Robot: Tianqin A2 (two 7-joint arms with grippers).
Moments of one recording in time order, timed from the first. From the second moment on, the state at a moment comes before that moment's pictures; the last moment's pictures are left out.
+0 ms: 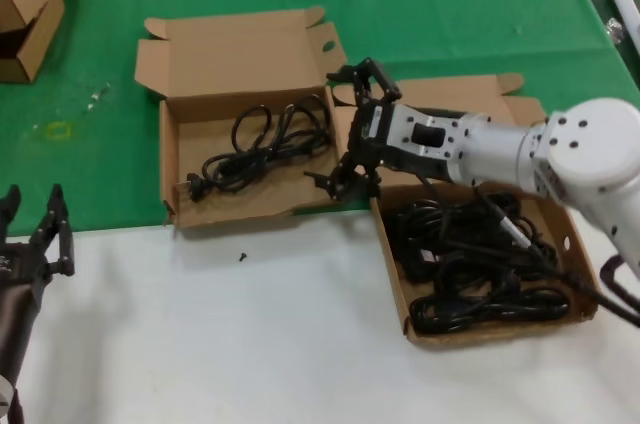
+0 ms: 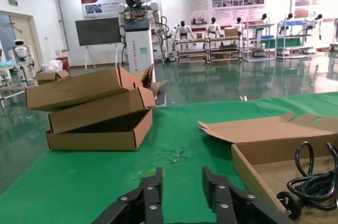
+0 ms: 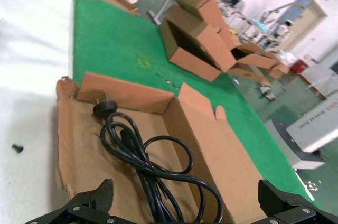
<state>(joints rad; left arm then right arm) 0.00 -0.30 1.60 -1.60 -1.80 0.00 0.00 0.86 0.36 -2.10 0.95 1.59 -0.65 -0.34</state>
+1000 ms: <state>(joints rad) 0.00 -0.30 1.60 -1.60 -1.80 0.00 0.00 0.47 0.34 -1.87 1.25 1.68 -0.35 -0.19</state>
